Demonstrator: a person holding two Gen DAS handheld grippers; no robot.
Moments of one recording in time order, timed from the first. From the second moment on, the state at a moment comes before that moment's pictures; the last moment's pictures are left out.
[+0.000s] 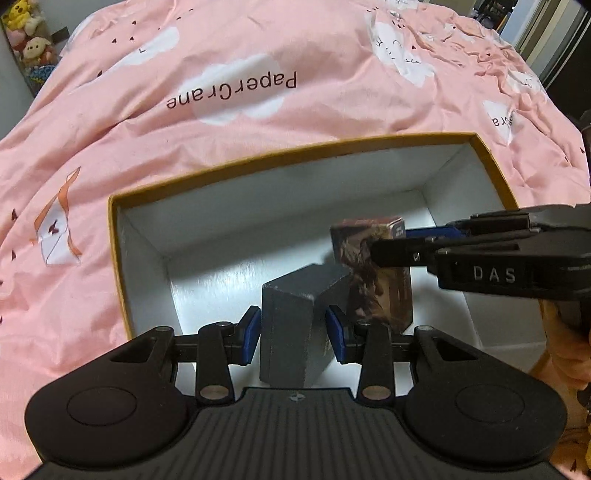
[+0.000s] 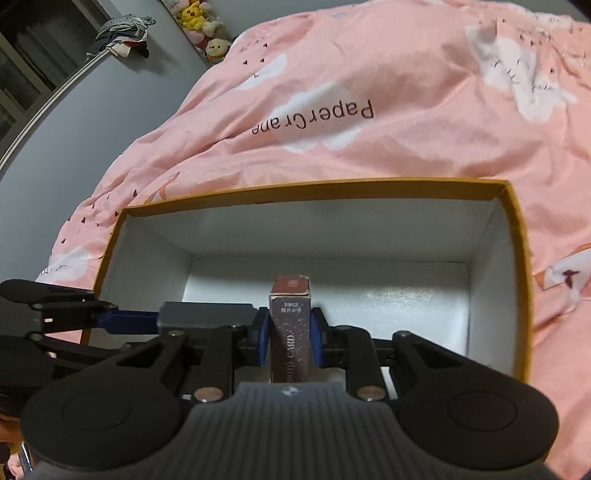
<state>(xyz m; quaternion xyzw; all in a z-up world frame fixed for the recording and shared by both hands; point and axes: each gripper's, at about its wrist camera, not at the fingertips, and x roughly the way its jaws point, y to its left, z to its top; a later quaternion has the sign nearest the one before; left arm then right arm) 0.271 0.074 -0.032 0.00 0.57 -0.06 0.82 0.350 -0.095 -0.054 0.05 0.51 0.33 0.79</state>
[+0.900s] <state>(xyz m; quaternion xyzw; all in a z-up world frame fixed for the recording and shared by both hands) 0.241 0.050 -0.059 0.27 0.55 -0.12 0.78 0.370 -0.089 -0.087 0.10 0.58 0.31 0.75</state>
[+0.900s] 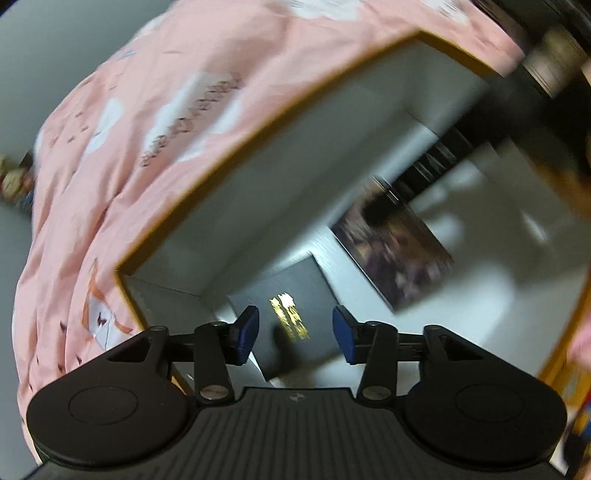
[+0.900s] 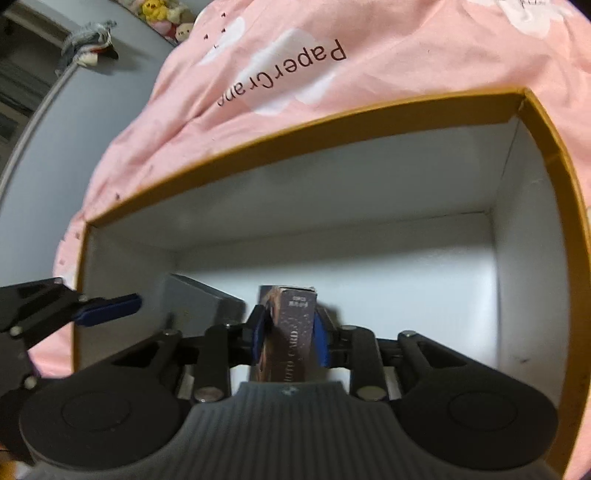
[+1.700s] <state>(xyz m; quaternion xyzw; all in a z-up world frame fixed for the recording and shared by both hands) 0.276 0.040 -0.090 0.23 0.57 -0.07 0.78 0.318 -0.056 -0.087 -0.24 0.52 0.39 0.72</state>
